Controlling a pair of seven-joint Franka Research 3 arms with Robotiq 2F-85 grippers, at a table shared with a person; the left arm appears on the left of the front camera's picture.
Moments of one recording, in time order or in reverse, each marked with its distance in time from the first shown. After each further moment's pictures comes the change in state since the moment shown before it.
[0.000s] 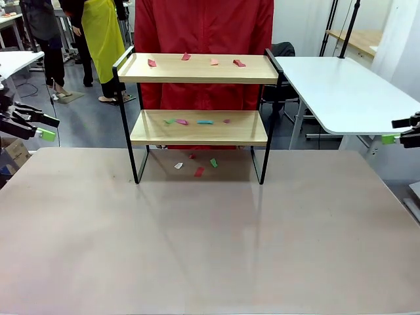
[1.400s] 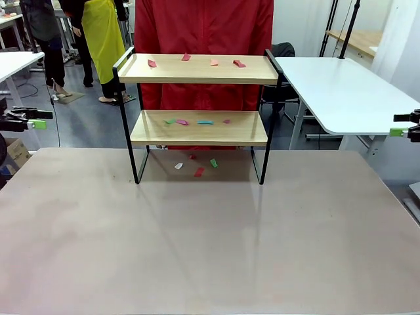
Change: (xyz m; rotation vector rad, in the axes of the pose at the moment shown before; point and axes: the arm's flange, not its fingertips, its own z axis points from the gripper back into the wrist) left arm -0.094 0.120 0.010 -0.059 -0.390 0.030; right arm -0.049 -0.119 -0.017 0.136 -0.214 0.038
